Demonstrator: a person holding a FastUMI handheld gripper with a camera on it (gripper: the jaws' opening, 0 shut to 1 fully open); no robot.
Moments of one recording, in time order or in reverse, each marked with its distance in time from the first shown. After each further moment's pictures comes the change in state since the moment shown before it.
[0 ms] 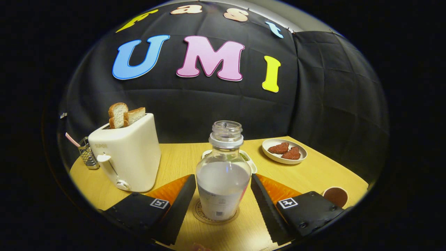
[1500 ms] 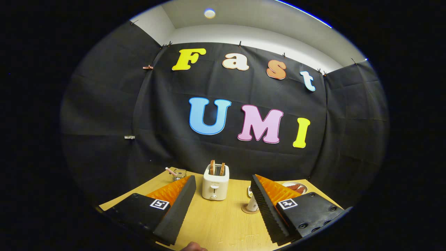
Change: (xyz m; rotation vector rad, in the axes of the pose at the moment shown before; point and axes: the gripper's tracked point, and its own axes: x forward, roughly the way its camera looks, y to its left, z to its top) arm -0.354 0.086 0.169 -0.075 -0.320 0.376
